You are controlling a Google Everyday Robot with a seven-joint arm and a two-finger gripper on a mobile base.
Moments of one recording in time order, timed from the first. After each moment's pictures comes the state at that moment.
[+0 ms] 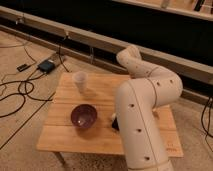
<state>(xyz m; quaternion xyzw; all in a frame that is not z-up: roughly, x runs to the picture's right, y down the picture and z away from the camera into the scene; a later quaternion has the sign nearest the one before) 0.271 0.011 0.921 -0.33 0.37 0.17 0.85</state>
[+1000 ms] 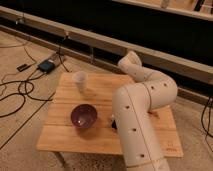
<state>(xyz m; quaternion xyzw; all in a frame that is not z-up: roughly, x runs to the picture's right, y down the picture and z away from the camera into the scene) 0.308 0.014 0.965 -0.30 0.38 0.10 0.87</state>
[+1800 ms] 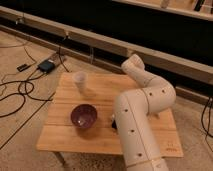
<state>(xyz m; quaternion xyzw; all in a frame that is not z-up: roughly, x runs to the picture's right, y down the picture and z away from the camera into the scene) 0.334 0.016 0.986 -0.29 0.39 0.10 0.87</state>
